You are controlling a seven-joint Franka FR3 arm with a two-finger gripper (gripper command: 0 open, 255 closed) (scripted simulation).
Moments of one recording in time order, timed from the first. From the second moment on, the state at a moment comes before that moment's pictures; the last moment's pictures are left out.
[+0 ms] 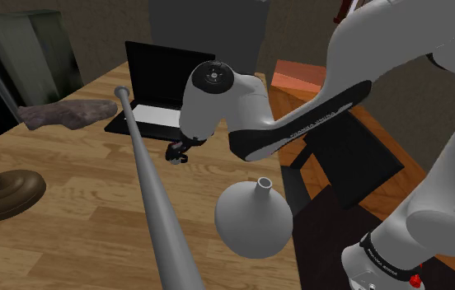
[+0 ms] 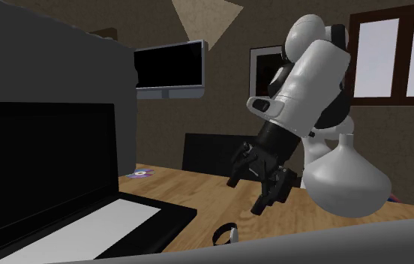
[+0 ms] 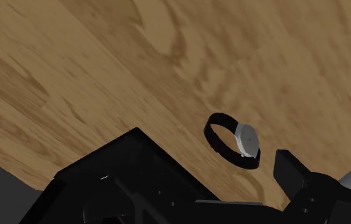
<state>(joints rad) -0.04 0.18 0.64 -2.11 -0.82 2.42 1.07</state>
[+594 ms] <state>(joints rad) 0.05 0.36 0.58 -1.95 -1.04 2.40 1.21</state>
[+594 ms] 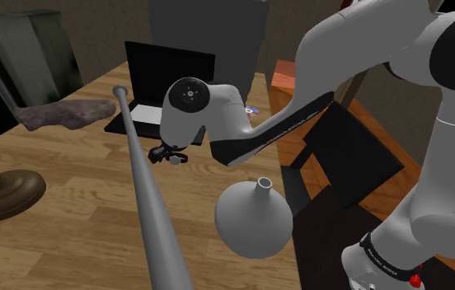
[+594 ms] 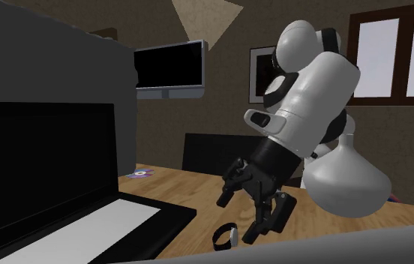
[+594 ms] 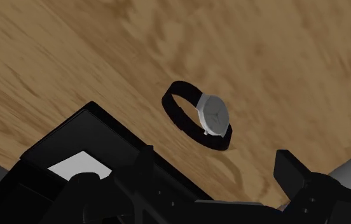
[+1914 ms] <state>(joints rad) 0.06 0.40 0.54 -1.96 -1.05 2.43 1.21</state>
